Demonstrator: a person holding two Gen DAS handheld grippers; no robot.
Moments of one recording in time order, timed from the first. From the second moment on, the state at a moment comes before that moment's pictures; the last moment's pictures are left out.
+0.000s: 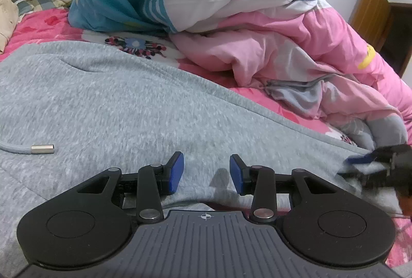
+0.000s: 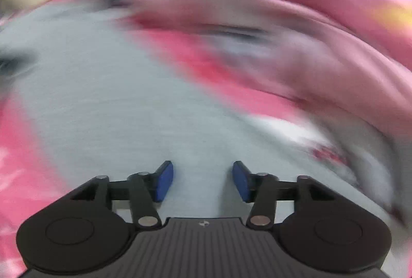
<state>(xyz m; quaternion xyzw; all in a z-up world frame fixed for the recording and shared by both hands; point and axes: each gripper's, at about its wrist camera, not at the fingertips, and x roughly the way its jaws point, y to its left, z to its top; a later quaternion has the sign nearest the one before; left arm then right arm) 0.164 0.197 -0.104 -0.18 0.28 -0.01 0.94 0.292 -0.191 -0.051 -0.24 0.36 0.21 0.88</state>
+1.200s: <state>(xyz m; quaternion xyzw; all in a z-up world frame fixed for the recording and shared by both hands) 0.165 0.199 -0.106 -0.19 0.28 -0.01 0.94 0.374 -0.301 -0.053 0.00 0.41 0.13 0.90</state>
